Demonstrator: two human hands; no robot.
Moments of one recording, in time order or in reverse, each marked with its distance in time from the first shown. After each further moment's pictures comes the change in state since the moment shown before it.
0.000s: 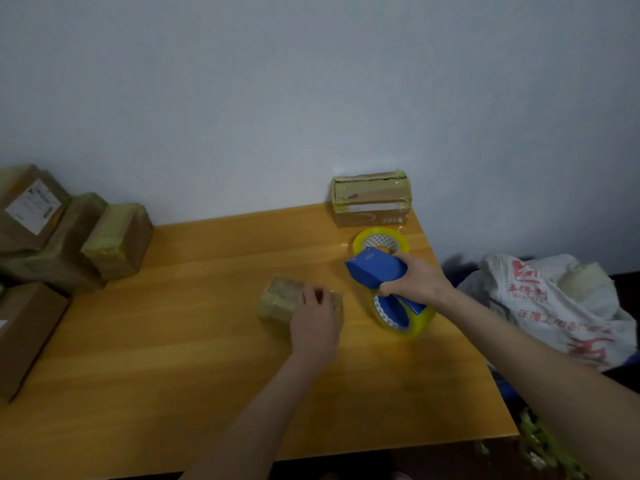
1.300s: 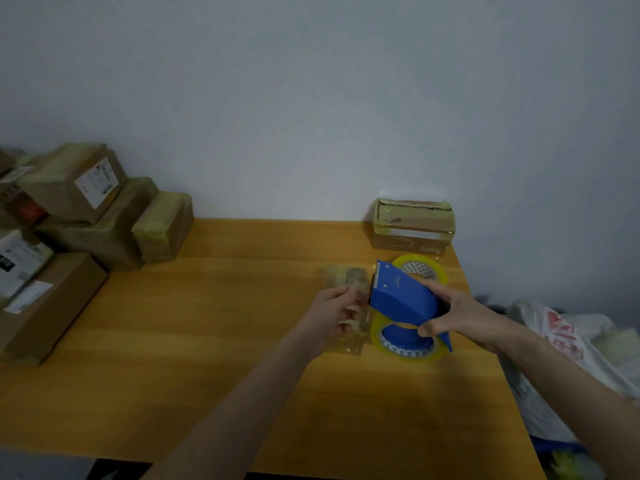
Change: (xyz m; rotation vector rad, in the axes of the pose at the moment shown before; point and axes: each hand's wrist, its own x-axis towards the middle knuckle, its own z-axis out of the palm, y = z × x) left_hand 0.011 -0.041 -0.076 -1.534 -0.380 -0.334; right_hand -0.022 -0.025 -0.009 0.323 -0.370 -0.238
